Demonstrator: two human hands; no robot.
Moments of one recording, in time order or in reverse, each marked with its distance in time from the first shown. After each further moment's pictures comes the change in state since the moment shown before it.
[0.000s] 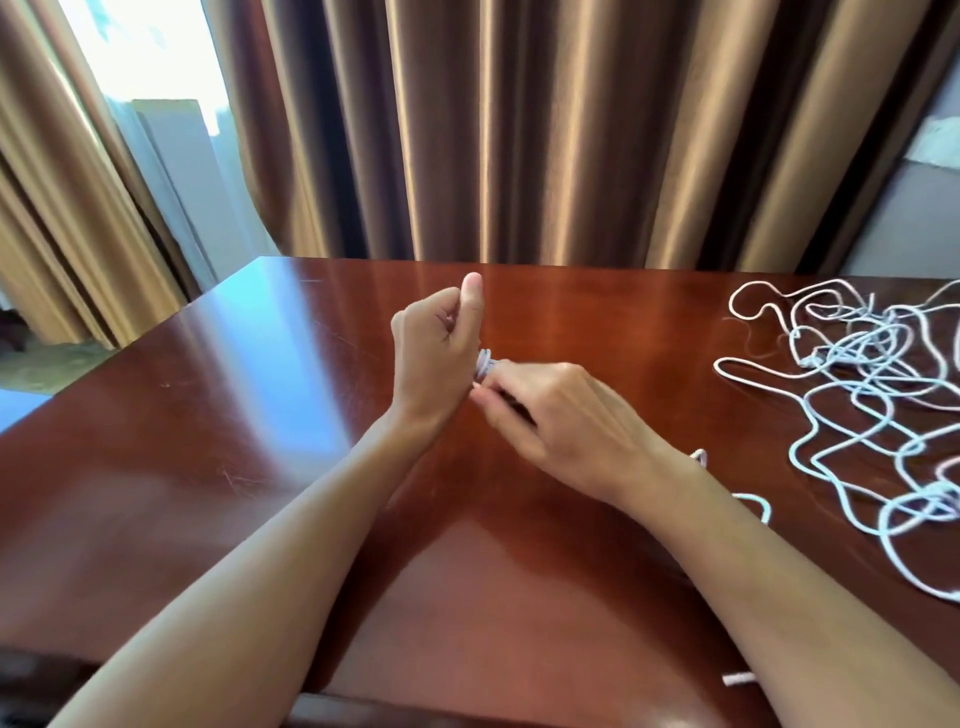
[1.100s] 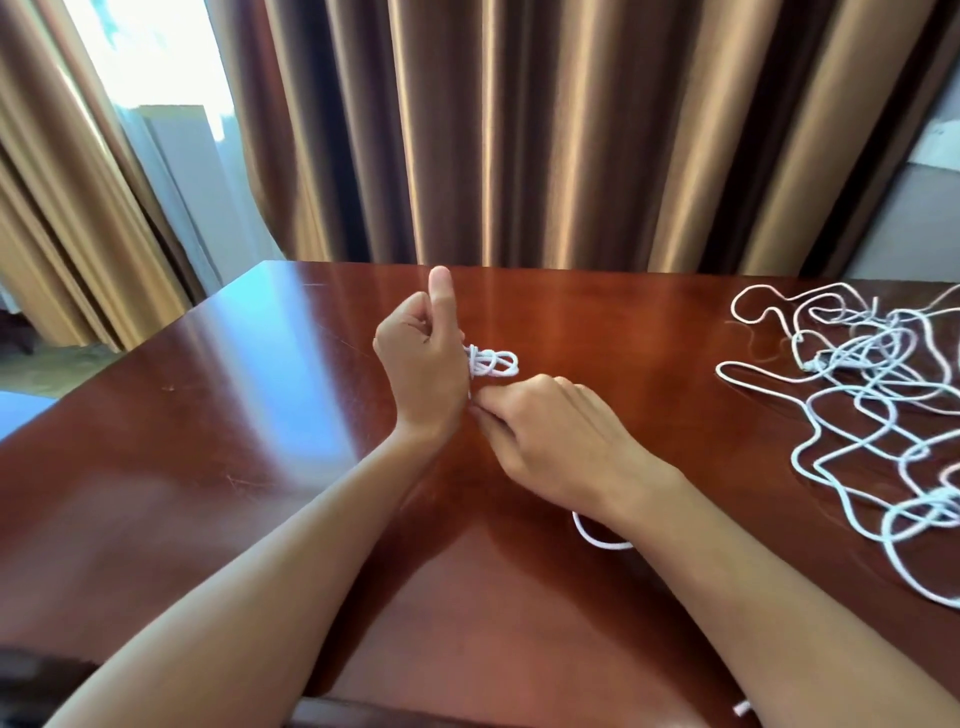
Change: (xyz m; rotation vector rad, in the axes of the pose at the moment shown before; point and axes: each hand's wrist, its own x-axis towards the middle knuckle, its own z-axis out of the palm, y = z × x) left_hand -0.005 0.009 0.001 -0.138 0.230 -0.138; right_hand 0.002 -0.018 -0.001 -0.094 -0.169 0.114
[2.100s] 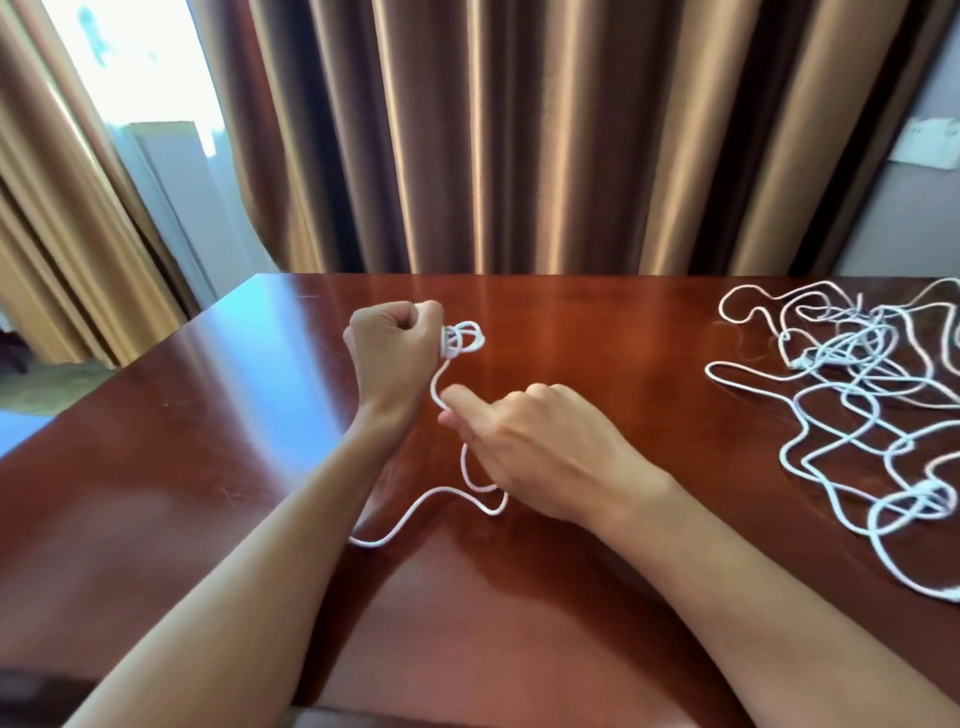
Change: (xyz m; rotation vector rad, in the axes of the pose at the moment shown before) left_hand 0.024 -0.009 -0.013 0.170 -0.151 -0.078; right_hand 0.001 0.003 0.004 -0.341 0.200 -0.267
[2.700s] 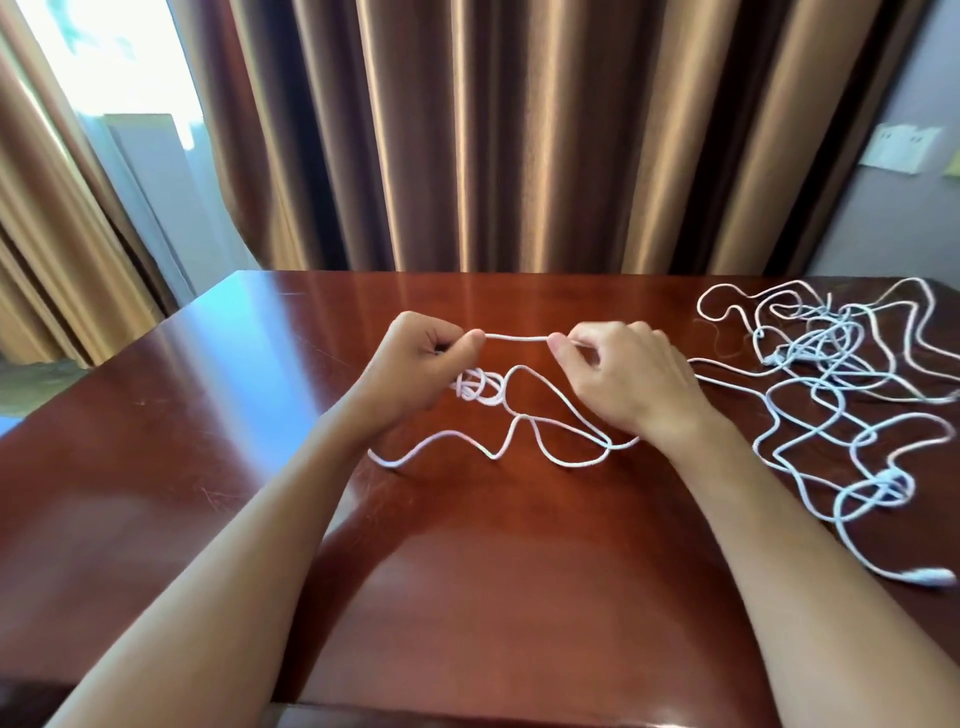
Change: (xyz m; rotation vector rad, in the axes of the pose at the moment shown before) left_hand -0.004 0.002 -0.003 0.063 -0.613 0.199; right_hand -0.019 0.075 -0.014 0.113 -0.144 0.738
